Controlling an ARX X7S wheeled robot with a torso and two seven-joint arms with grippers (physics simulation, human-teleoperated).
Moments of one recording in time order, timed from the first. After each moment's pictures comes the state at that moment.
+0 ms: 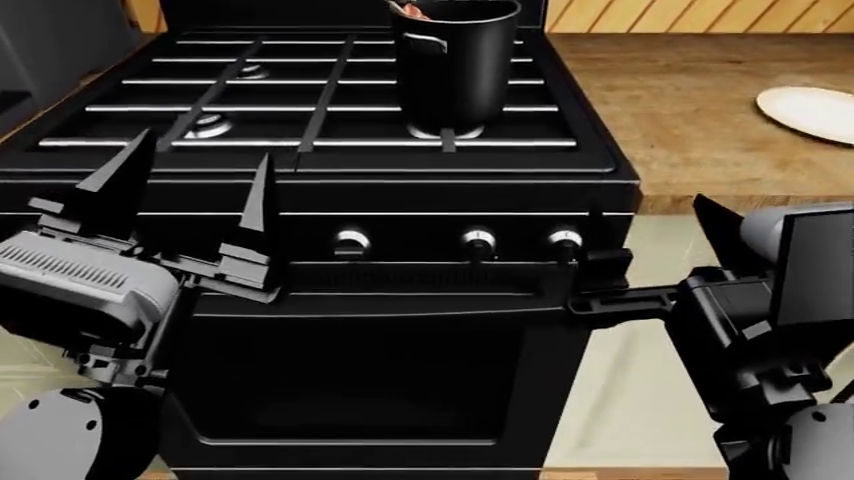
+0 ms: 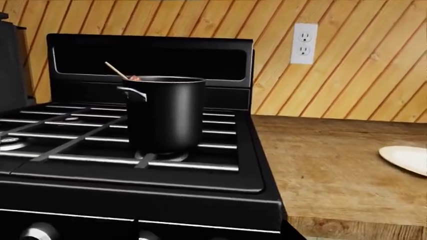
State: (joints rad) left arm -0.32 -0.46 0.08 0.50 -0.48 -0.14 -0.04; right arm 0.62 0.92 -0.36 -0.82 1.31 0.58 0.94
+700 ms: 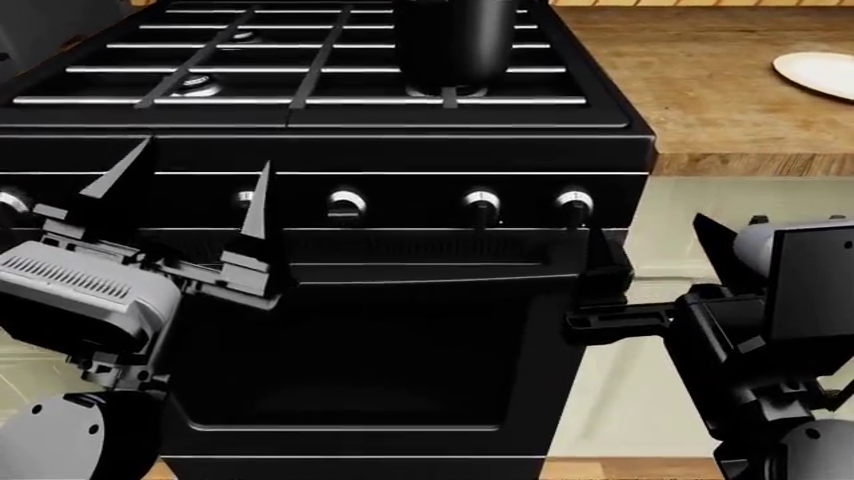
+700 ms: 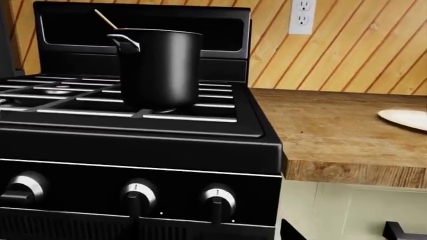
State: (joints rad) left arm -0.31 -0.46 0.08 0.48 -0.47 -0.10 -0.03; right arm 0.60 0.94 -0.36 -0.84 1.35 0.59 1.00
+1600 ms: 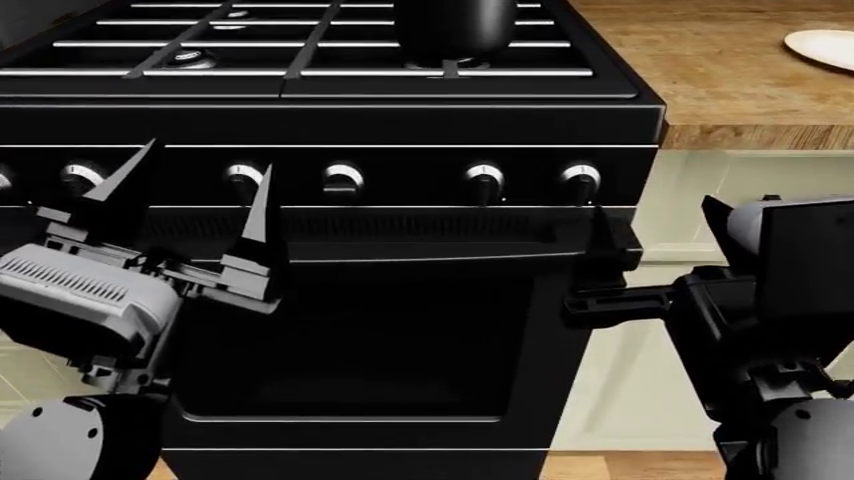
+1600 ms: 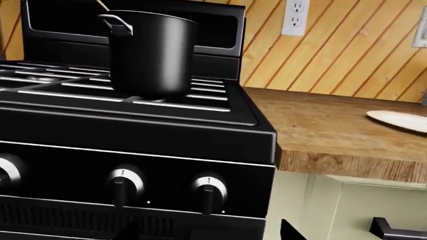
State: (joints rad) left arm -0.30 -0.47 0.09 0.48 -0.49 -0.10 -0.03; right arm 0.71 0.92 -0.40 -0.83 1.39 0.68 1.07
